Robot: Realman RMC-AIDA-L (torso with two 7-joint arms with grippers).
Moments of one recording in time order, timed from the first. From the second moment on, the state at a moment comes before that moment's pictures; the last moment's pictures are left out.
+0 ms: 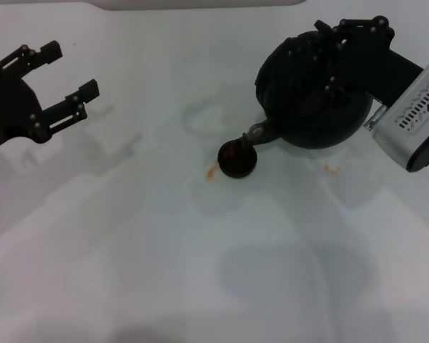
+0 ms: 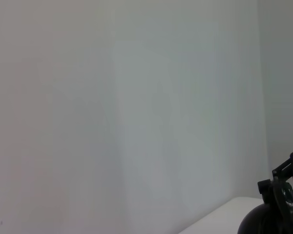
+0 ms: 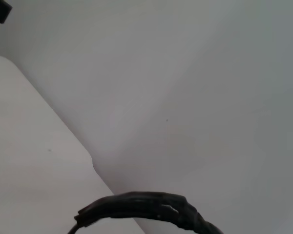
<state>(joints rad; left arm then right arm) -0.16 -2.07 1.03 0.77 1.30 1.43 -0.95 0.01 2.02 -1.90 -1.30 -0.85 -0.33 0.46</state>
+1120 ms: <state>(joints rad) -0.17 -2.06 1.03 0.76 1.30 1.43 -0.95 0.01 2.02 -1.87 -1.29 -0.84 -0.34 0.46</state>
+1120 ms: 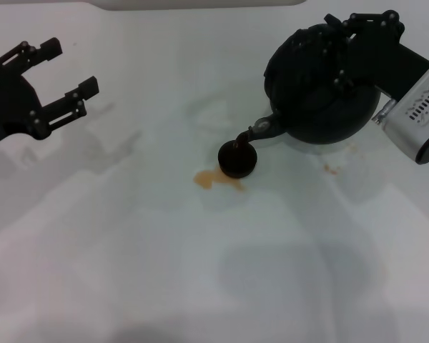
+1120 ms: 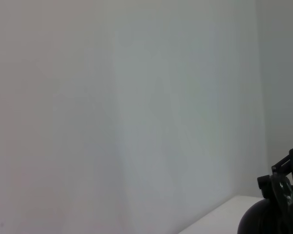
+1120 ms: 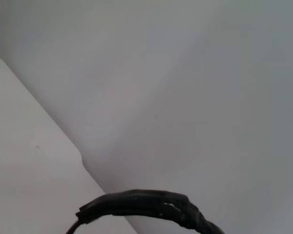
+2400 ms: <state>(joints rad) -0.18 -2.06 1.03 0.76 1.32 1.42 -0.96 -0.01 2.01 -1.75 -1.11 -0.57 -0.66 0.53</state>
